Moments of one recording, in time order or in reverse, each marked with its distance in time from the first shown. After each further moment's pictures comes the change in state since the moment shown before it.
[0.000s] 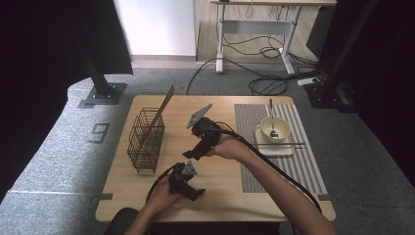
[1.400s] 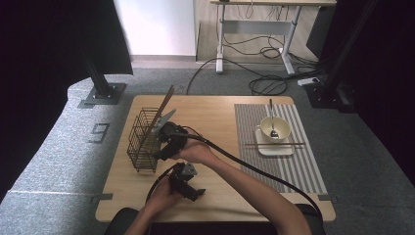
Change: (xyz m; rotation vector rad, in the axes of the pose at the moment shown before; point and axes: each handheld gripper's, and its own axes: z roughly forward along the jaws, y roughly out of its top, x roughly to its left) left arm 0.000 0.000 0.000 -0.001 0.000 -0.002; right arm 0.026 0.054 0.064 -0.037 0.037 -0.031
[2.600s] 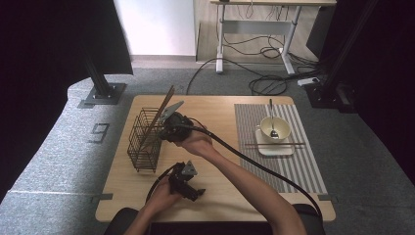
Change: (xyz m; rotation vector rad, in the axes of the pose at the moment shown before) left arm 0.000 0.000 0.000 0.004 -0.001 0.002; right arm -0.024 0.001 -0.012 -0.070 -0.105 0.002
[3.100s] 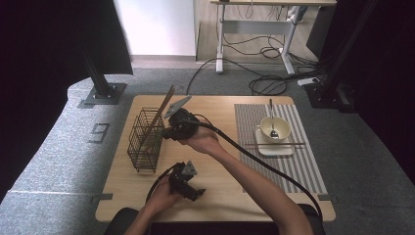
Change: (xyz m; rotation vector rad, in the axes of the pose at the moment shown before) left arm 0.000 0.000 0.000 0.000 0.000 0.001; right arm -0.001 0.003 -0.030 -0.032 0.064 0.024
